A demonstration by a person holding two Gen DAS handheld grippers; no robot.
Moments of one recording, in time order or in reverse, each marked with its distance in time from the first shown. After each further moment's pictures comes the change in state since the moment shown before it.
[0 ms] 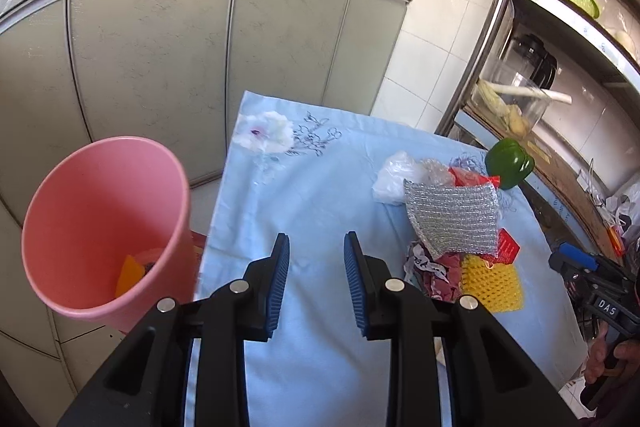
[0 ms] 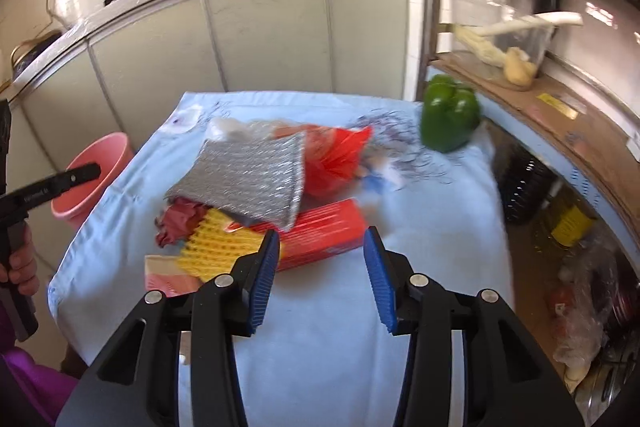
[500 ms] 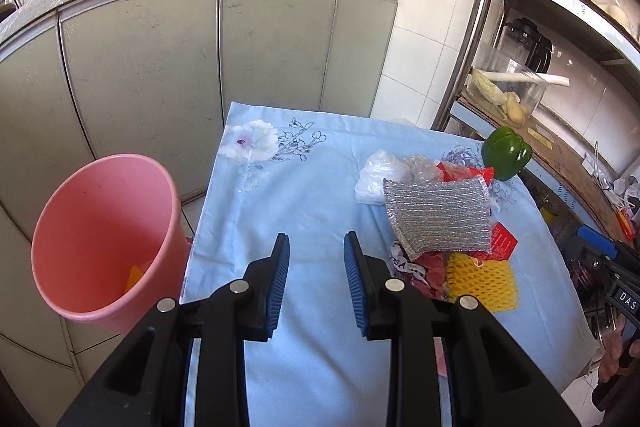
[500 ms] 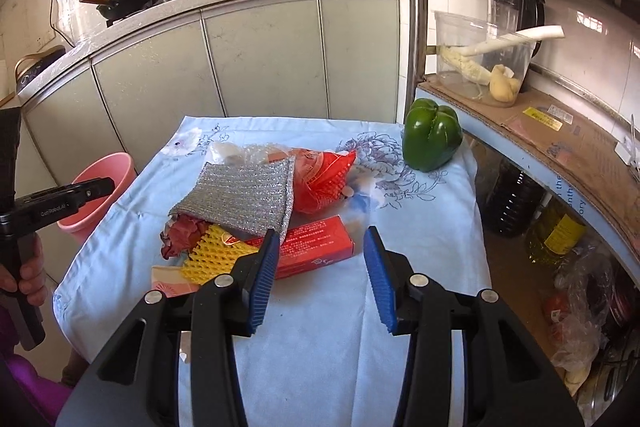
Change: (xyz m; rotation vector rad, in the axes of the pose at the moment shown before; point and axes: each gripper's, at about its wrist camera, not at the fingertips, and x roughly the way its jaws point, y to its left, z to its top) left arm -0.005 -0.029 0.002 0.062 -0.005 0.046; right arm -0.027 -0.004 -0.001 -0.001 -0.074 0.003
